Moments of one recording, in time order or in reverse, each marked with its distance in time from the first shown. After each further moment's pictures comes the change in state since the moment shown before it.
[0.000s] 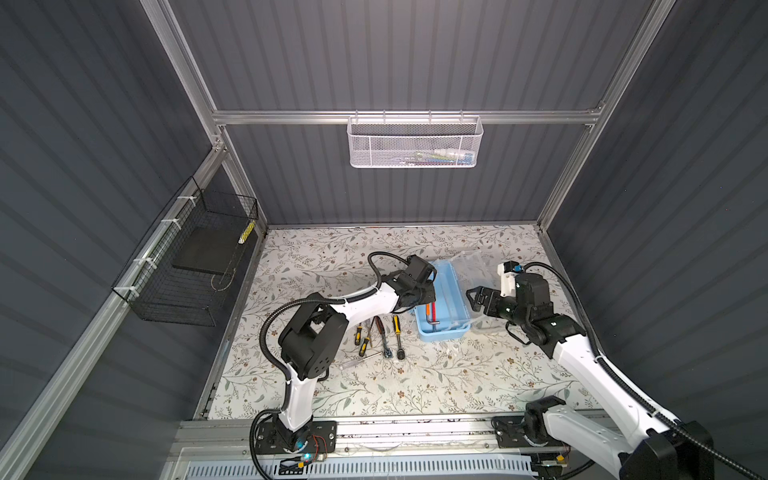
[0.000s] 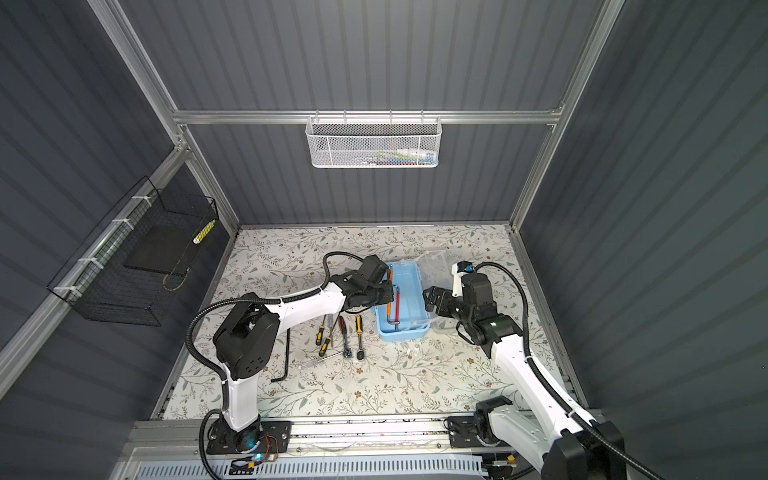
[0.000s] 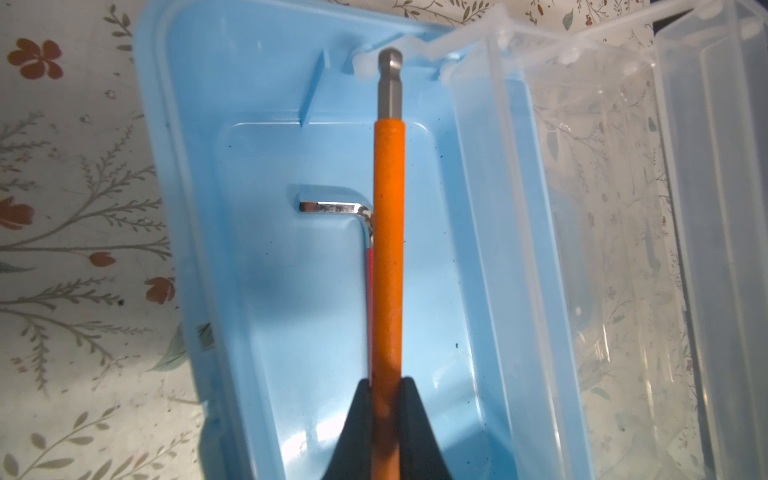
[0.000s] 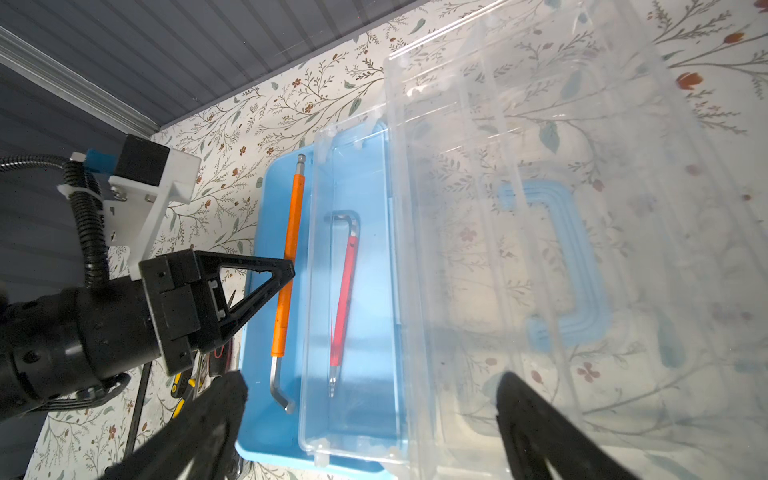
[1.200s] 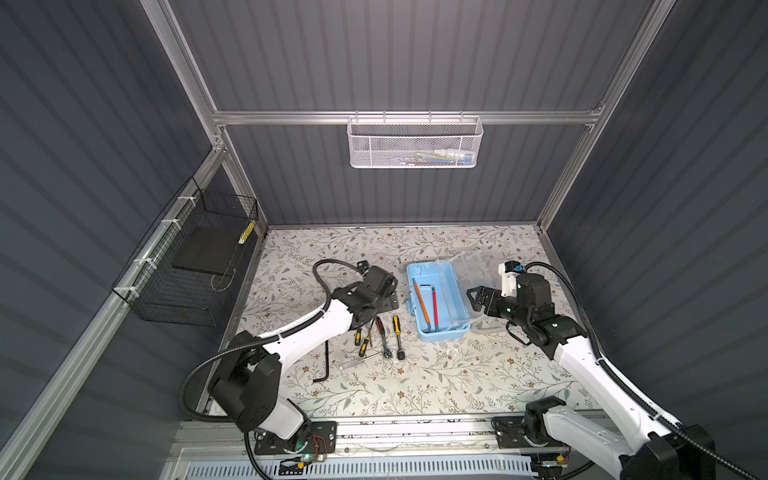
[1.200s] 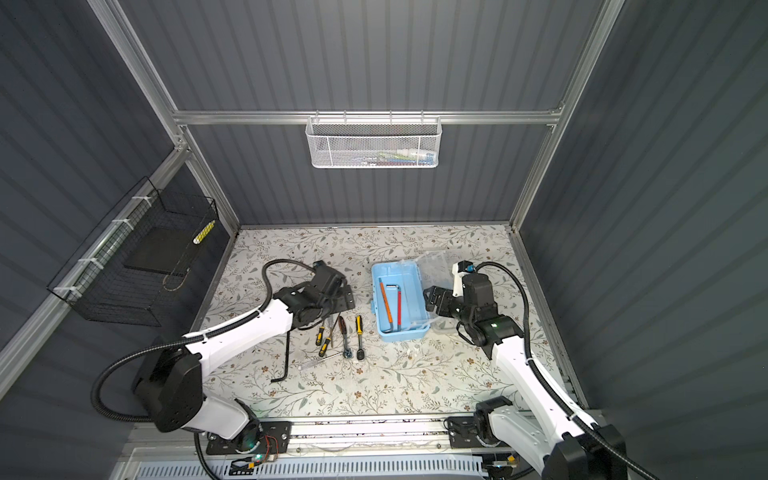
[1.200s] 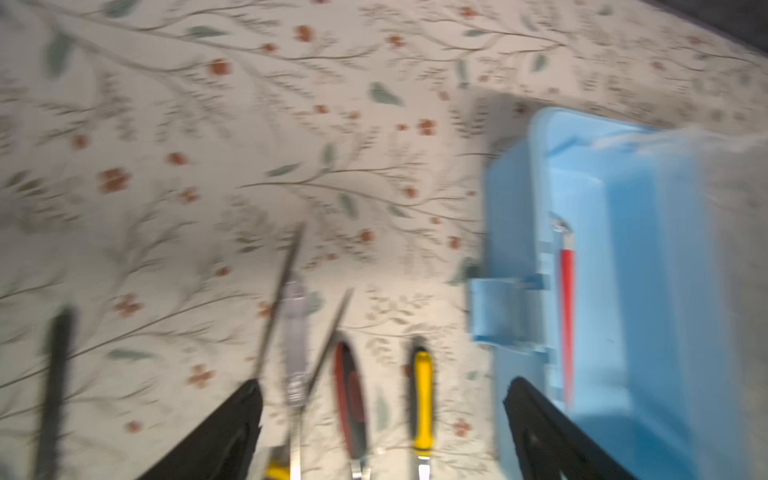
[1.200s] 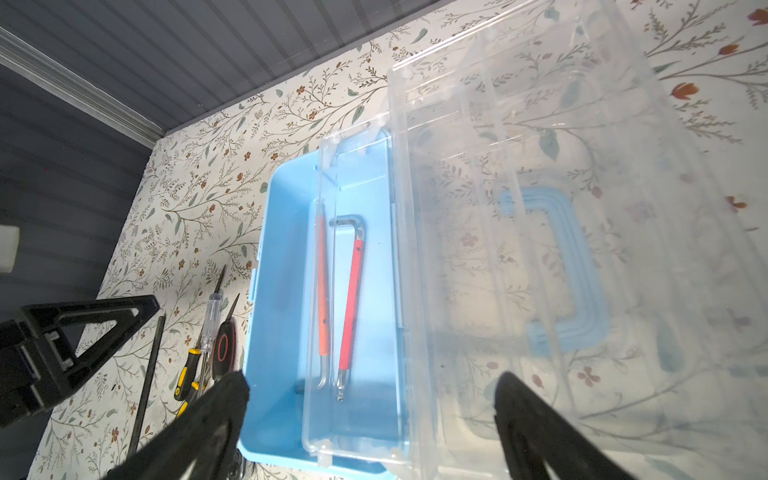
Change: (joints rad) left arm 0.146 -0.510 -0.424 -0.219 -0.297 -0.019; right arm 0.000 -0.010 0.000 0.006 -0.001 0.001
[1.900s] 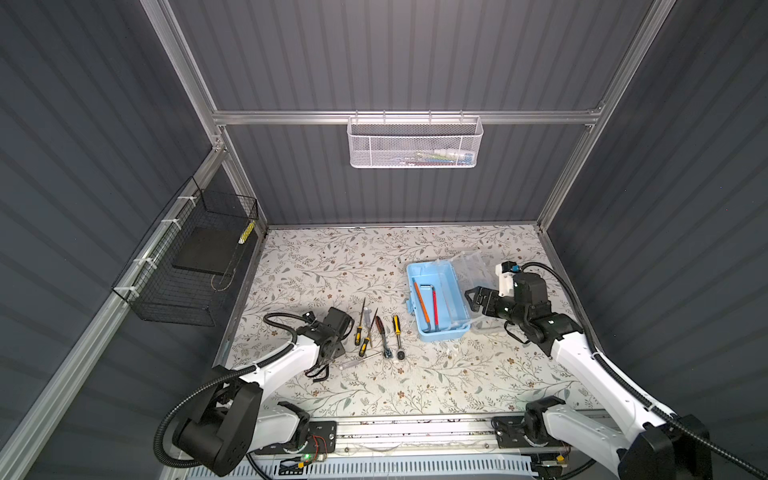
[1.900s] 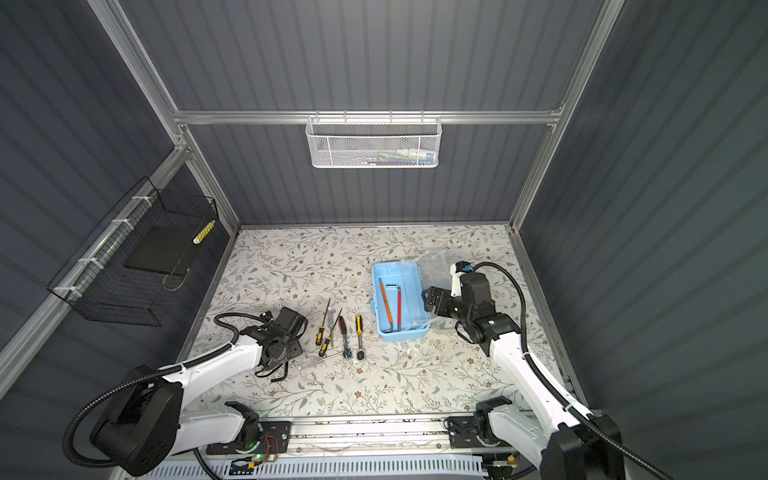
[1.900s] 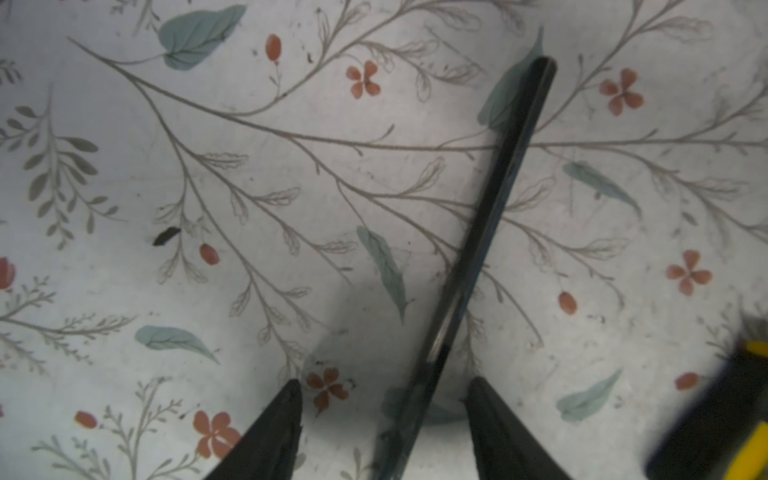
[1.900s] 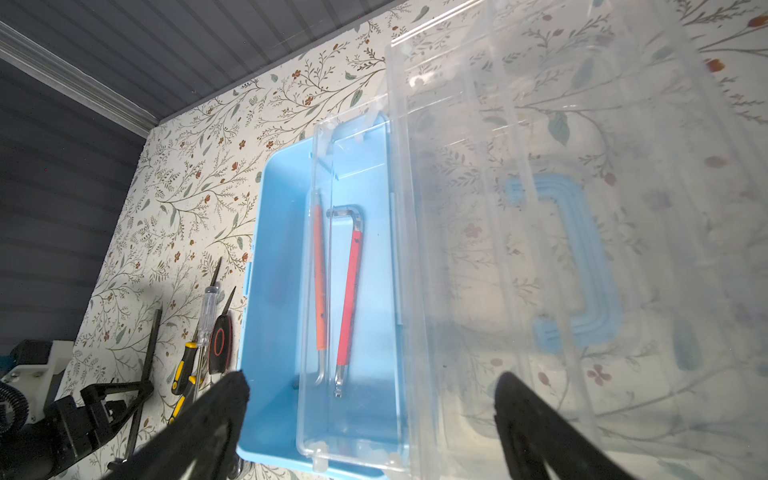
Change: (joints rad) left arm 0.174 -0.198 -0.460 -0.071 -0.035 -0.123; right arm 0.000 0.037 0.000 0.007 -0.014 0.000
